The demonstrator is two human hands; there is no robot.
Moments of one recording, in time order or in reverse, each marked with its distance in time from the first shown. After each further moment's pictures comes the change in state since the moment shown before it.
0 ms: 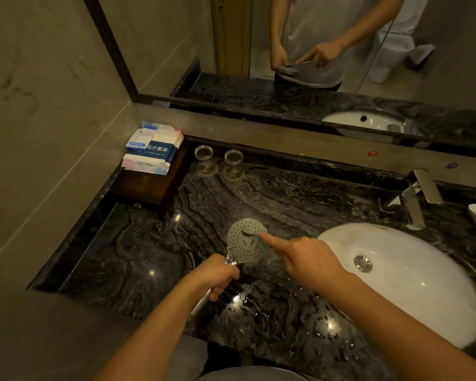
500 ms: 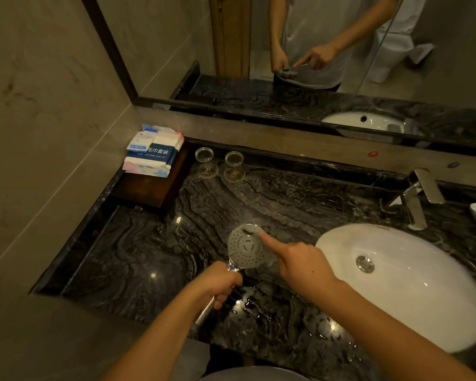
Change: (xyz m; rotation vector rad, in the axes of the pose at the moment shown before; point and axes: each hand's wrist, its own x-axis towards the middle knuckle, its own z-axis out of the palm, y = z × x) left_hand -0.004 -0.007 0.007 -0.044 -0.002 -0.015; right_hand 0.003 -0.013 0.019 0.010 0.036 0.103
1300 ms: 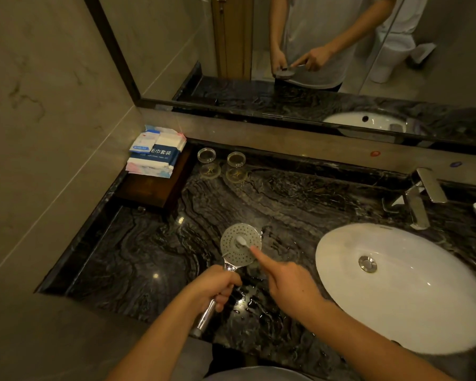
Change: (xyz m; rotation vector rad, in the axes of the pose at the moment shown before) left_hand -0.003 -0.012 -0.005 -0.167 -0.009 -0.075; right_hand -0.019 -0.028 0.030 0.254 -0.043 0.025
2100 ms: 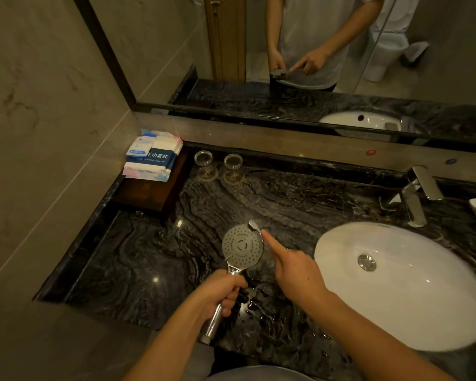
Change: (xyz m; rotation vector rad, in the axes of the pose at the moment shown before) left_hand 0.000 -0.003 0.014 -0.099 0.000 -0.001; right_hand 0.014 0.015 -0.006 0.015 0.137 0.141
